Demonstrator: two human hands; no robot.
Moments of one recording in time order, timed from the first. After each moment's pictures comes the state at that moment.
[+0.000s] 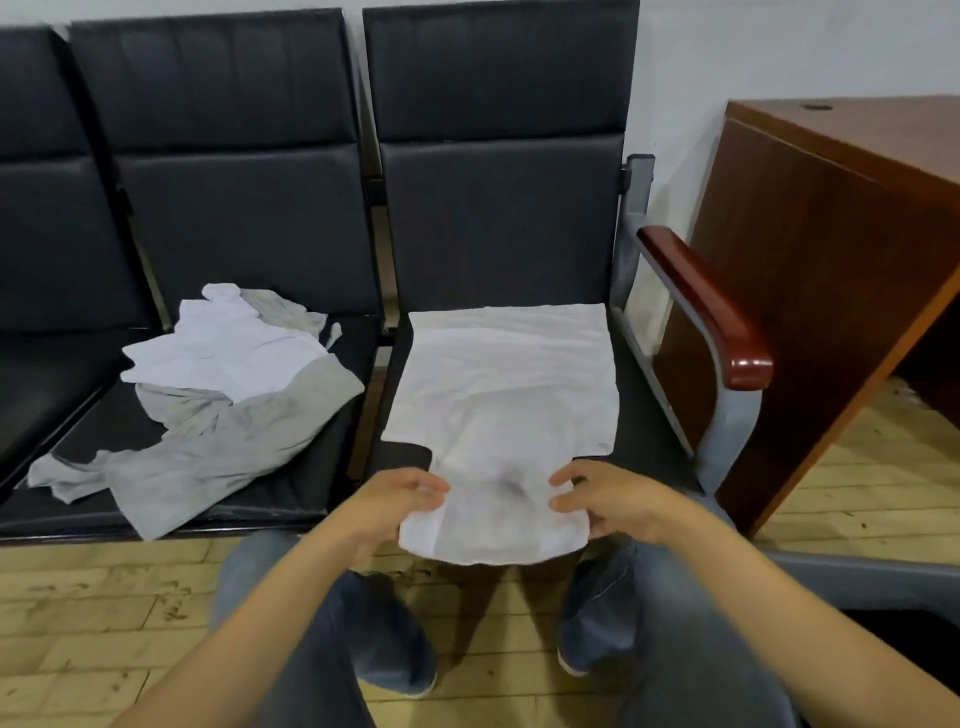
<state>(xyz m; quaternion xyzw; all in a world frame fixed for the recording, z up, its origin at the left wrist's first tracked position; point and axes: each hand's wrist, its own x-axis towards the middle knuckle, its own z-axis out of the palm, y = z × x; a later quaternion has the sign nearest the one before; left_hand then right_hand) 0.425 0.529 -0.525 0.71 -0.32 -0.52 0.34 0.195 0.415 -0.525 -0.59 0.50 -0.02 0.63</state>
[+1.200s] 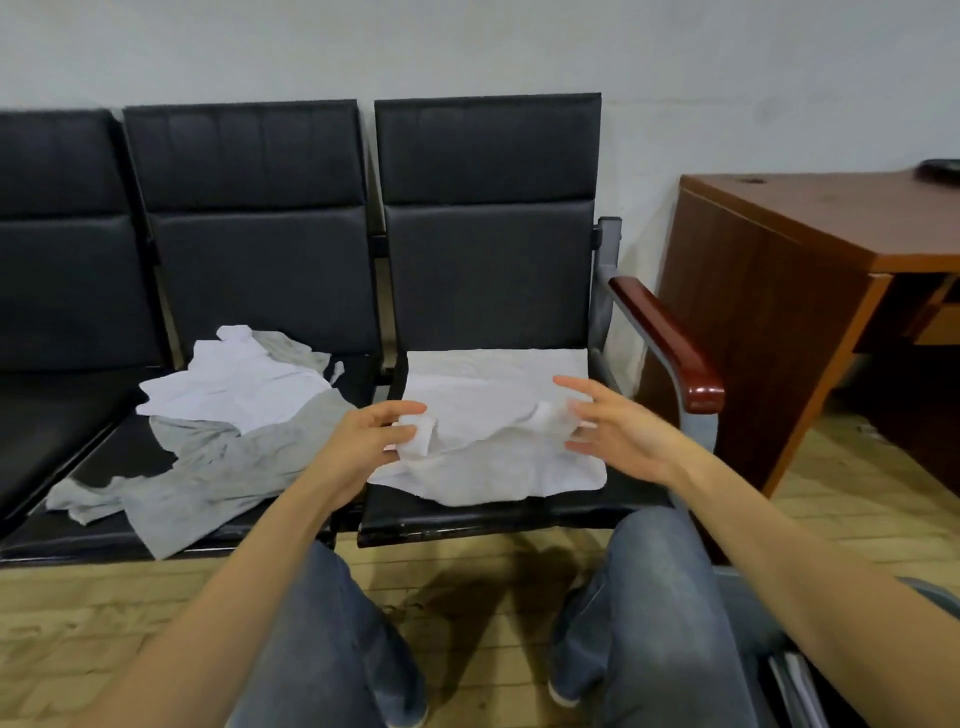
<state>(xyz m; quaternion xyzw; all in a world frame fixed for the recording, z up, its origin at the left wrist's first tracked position) 0.441 0.534 -0.467 0.63 -0.41 -0.42 0.51 0.168 0.405 -0.455 -0.54 0.33 -0.24 0.74</state>
